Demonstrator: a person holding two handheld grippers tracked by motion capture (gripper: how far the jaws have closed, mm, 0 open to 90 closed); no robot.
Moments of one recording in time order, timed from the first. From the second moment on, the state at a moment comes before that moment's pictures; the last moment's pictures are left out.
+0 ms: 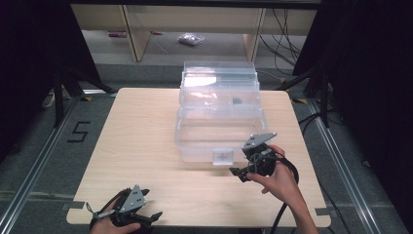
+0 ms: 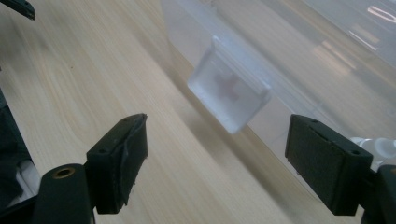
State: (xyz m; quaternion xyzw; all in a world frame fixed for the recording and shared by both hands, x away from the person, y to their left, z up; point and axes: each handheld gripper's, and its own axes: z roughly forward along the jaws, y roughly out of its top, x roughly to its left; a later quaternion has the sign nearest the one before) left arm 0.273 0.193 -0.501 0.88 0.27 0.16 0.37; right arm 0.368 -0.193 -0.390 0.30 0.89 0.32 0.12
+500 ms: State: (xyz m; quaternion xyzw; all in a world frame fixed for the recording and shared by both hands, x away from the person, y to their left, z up) left arm 0.272 0.193 -0.501 0.87 0.27 0.16 0.37; right arm 0.356 -0.200 -0.402 0.31 0.88 0.33 0.12
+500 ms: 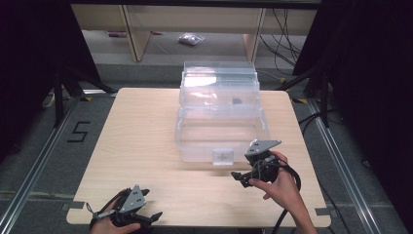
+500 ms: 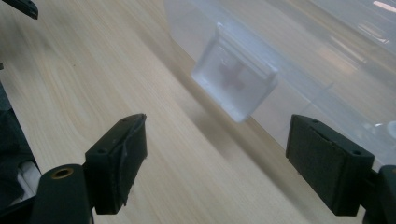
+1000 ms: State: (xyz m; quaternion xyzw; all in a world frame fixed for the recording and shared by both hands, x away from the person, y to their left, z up) left arm 0.272 0.193 -0.500 0.88 0.27 0.16 0.37; right arm 0.347 -0.201 -0.423 0.32 0.88 0.34 0.12
